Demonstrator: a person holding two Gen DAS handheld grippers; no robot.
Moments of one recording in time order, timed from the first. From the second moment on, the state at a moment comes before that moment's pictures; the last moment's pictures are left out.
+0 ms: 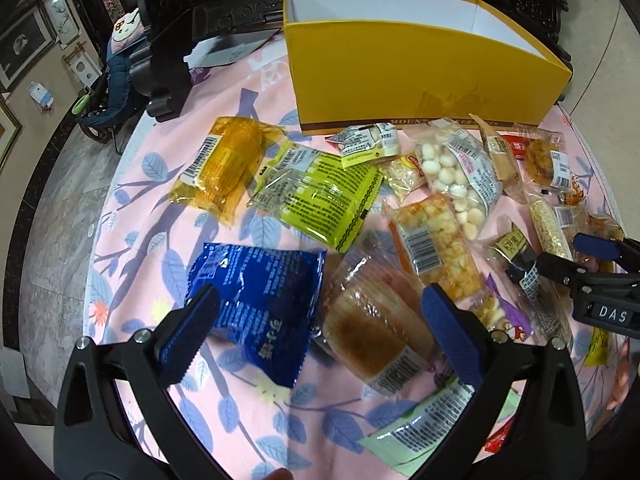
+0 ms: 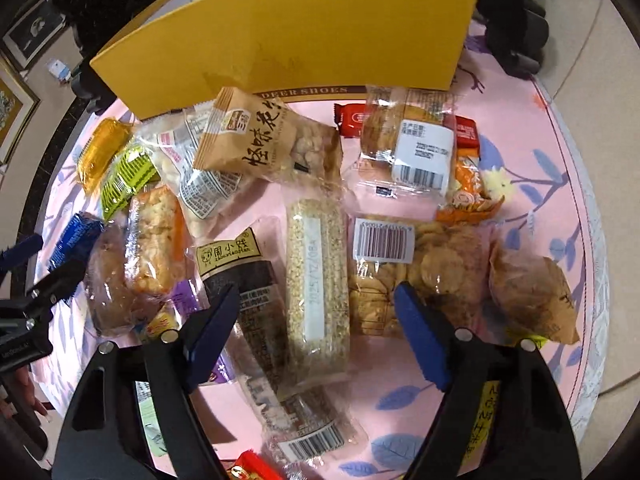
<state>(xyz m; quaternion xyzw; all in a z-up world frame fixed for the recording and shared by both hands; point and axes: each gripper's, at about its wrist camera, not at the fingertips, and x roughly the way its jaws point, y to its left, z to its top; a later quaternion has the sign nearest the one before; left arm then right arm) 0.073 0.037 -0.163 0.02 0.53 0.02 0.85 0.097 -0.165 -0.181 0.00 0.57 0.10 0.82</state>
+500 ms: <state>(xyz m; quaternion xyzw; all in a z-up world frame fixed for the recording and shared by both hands) 0.085 0.045 -0.184 0.03 0.53 0.01 0.85 0.101 -0.140 -0.198 -0.02 0.61 0.10 0.78</state>
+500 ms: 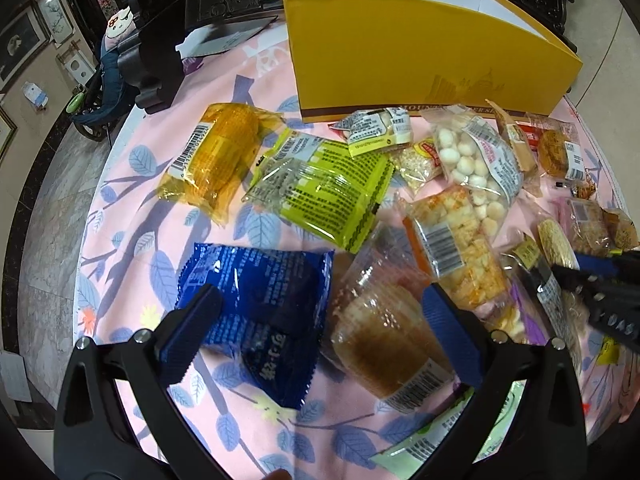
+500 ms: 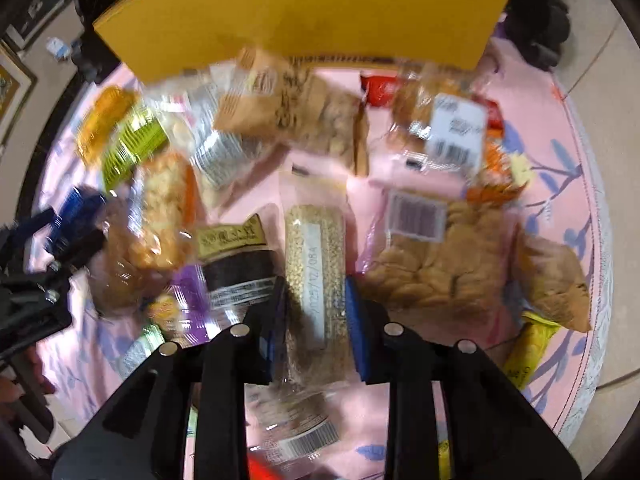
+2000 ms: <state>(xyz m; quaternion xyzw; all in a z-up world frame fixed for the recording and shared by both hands) 0.080 0.093 -0.203 0.00 0.56 0.05 0.83 0.096 -0.151 -0.198 0.00 0.61 0.10 0.79</state>
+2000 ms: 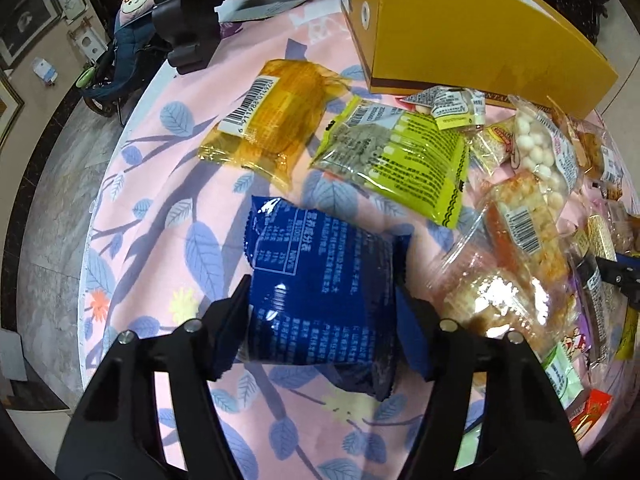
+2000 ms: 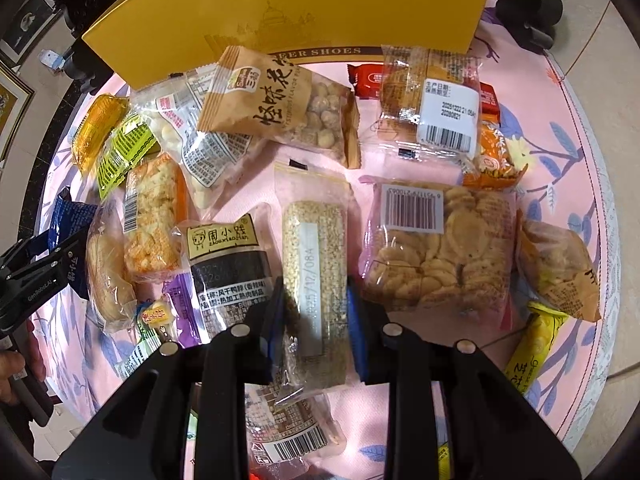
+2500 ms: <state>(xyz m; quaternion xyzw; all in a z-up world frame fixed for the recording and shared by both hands) 0.075 0.055 -0.122 -0.03 0.50 0.02 0.86 0.083 -0.159 -0.161 0.03 0.58 0.11 0.81</state>
